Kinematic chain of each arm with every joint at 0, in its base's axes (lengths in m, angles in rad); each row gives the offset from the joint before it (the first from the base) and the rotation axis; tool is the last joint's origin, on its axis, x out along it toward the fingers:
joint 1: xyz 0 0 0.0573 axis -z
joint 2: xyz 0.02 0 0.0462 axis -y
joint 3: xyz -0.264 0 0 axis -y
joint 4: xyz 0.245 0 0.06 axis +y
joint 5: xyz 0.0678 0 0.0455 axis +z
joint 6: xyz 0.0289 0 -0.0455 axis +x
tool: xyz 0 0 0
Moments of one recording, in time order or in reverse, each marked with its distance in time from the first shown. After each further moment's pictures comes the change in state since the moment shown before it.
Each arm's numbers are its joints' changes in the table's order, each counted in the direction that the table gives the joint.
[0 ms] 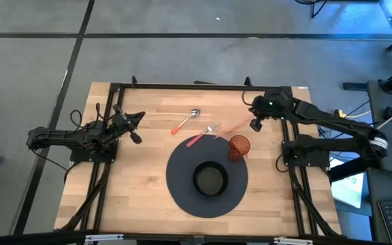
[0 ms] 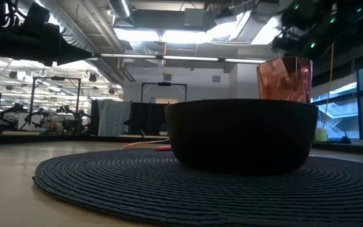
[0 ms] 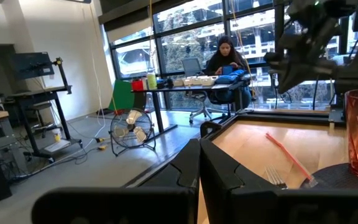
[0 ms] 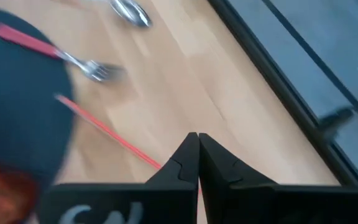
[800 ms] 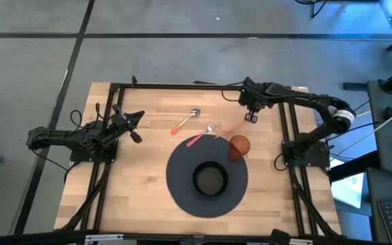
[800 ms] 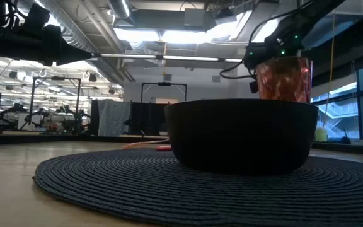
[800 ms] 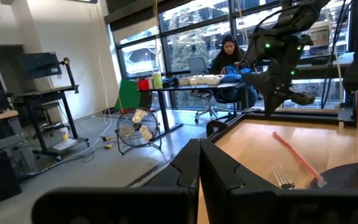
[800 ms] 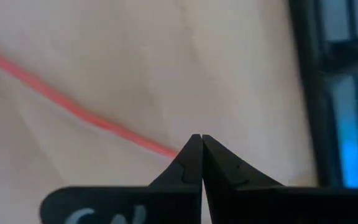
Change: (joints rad) left arm 0.000 0.000 0.000 0.000 0.026 0.010; right arm 0.138 -0.551 0.281 0.245 -0.147 -0.232
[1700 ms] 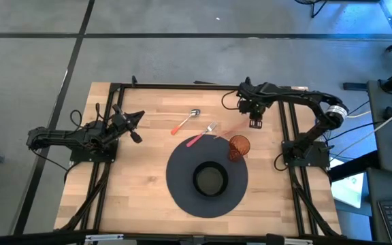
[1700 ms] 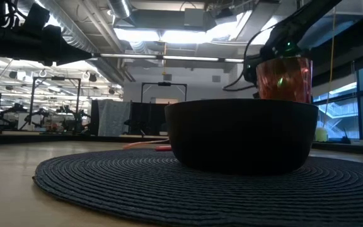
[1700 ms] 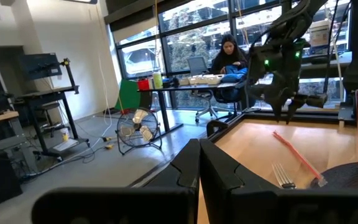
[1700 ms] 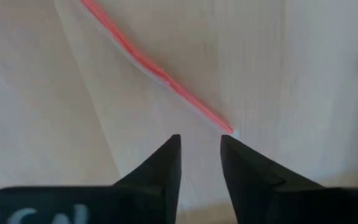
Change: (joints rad) left arm 0.000 0.000 0.000 0.000 0.000 0.005; right arm -0.008 -0.092 0.027 0.165 0.091 -0.139
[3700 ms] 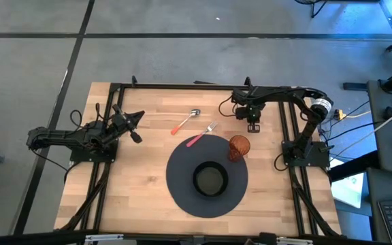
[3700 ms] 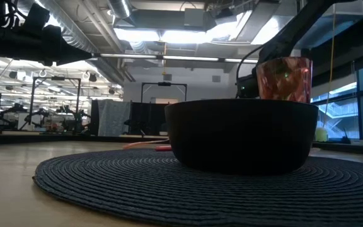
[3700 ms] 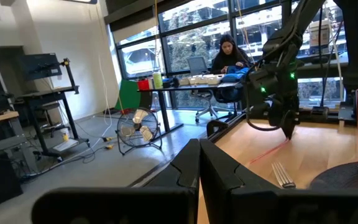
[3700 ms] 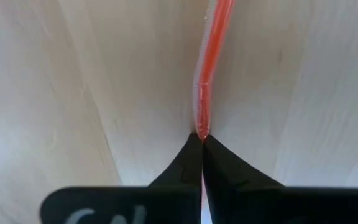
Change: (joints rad) left arm 0.000 0.000 0.000 0.000 0.000 0.003; right arm -0.007 -0.185 0.000 -0.032 0.035 -0.062
